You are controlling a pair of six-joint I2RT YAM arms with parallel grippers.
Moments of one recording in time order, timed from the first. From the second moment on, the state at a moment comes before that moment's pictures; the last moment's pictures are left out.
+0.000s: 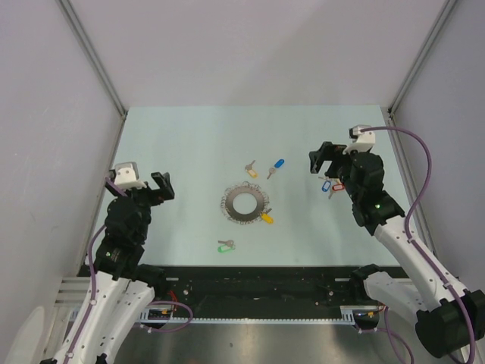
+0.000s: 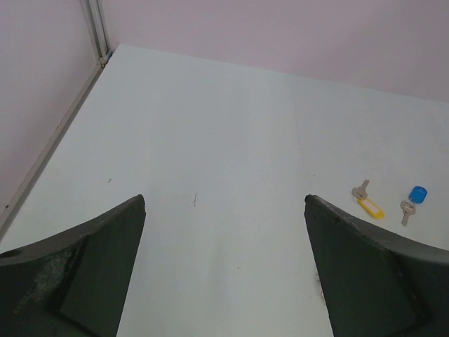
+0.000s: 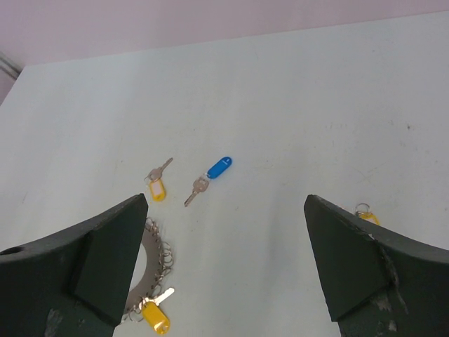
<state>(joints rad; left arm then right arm) -0.28 0.44 0.60 -0.23 -0.36 -0.18 0.36 0.93 0.80 -0.04 0.16 0.30</state>
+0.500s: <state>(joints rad) -0.28 0.40 0.59 -0.25 -0.35 -0.18 0.46 0.94 0.79 -0.19 0.03 0.31</state>
